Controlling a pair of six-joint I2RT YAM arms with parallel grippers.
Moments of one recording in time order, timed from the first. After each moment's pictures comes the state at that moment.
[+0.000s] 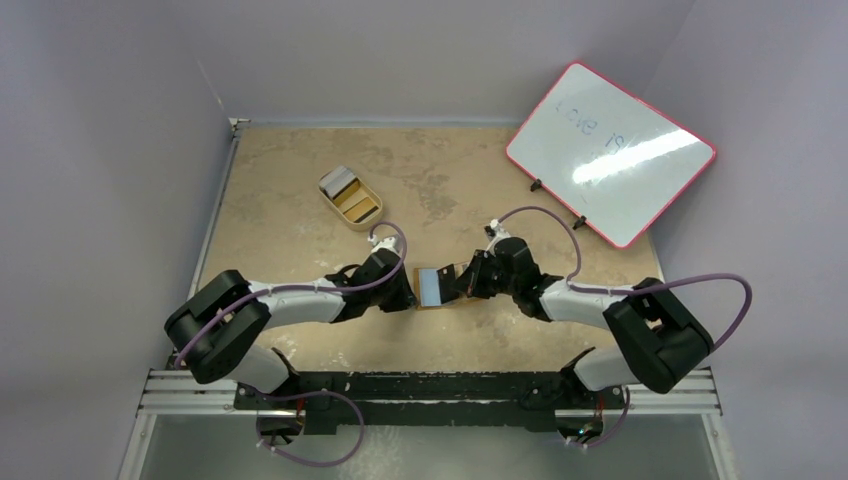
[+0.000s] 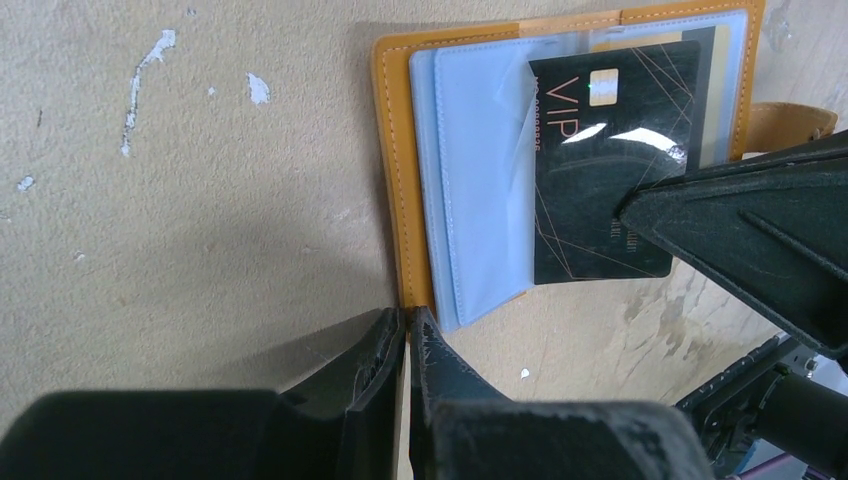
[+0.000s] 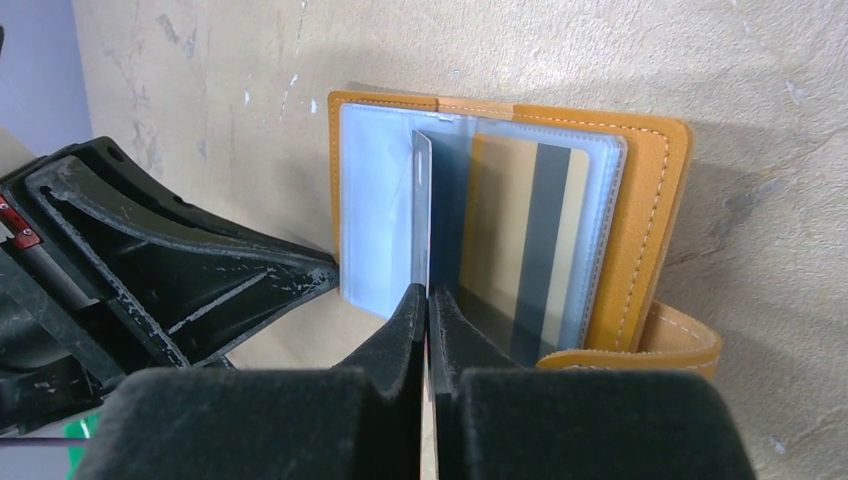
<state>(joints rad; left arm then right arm) -0.83 1.47 0.56 0.08 -0.02 -0.91 0.61 1.40 0.44 0.32 -0.23 0.80</state>
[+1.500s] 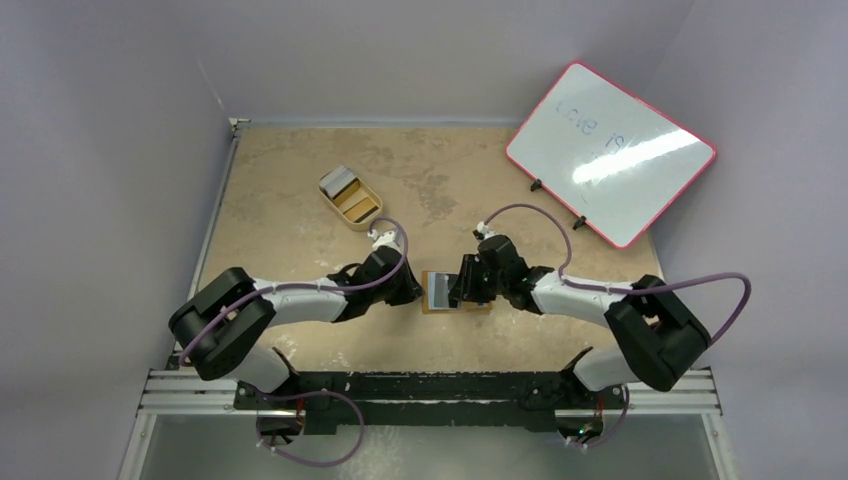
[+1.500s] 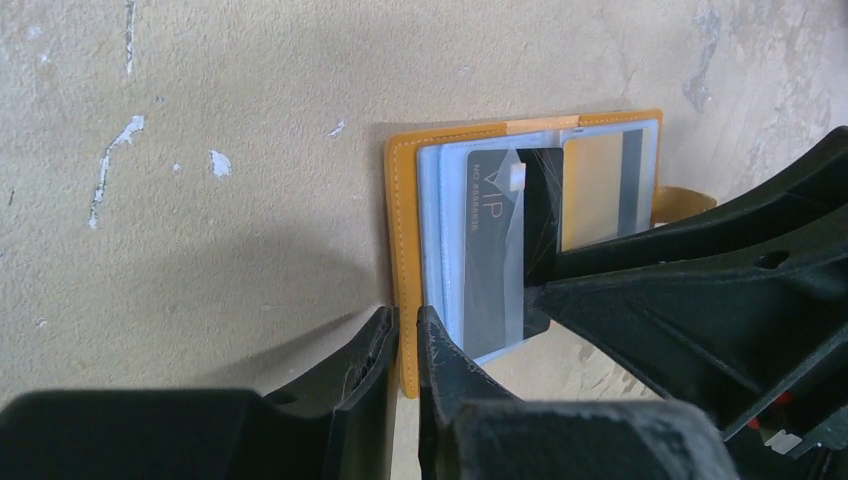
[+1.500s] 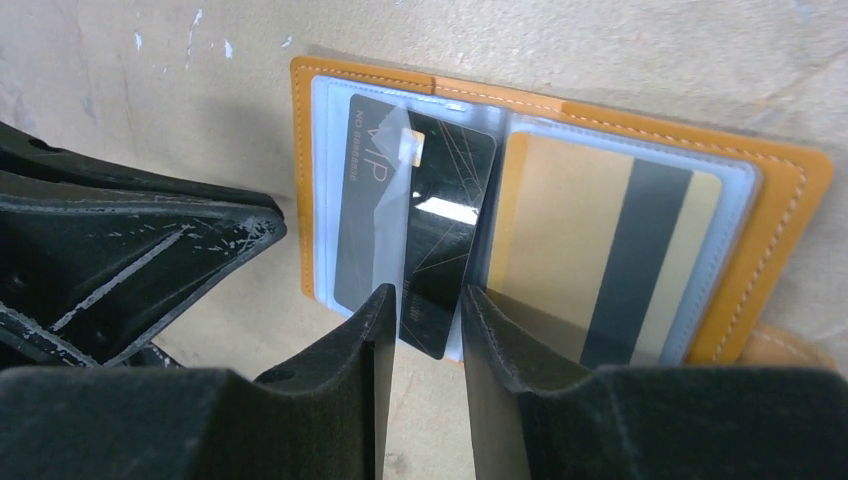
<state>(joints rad) -0.83 1.49 0.56 0.20 -0.06 -0.94 0.68 1.40 0.56 0.01 -0.12 0.74</state>
